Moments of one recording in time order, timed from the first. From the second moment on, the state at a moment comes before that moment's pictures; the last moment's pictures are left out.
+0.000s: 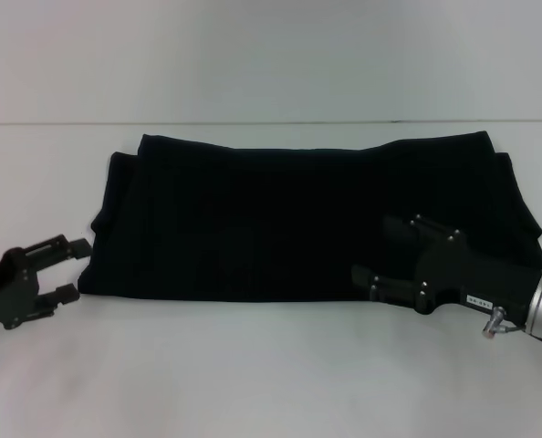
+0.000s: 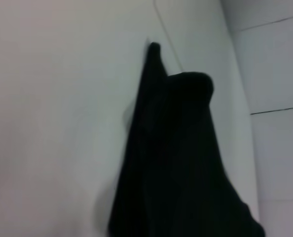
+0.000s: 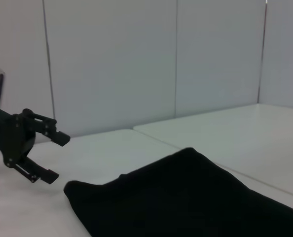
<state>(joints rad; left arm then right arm) -0.44 -1.95 0.37 0.47 2.14 1.43 -2.43 0.56 2.10 -0.66 -0.32 -1.80 -1.31 0.84</state>
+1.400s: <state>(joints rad) -0.54 -1.99 0.43 0.39 2.18 1.18 -2.43 0.58 2.10 -0.67 -0.28 -1.80 -1.27 0.84</state>
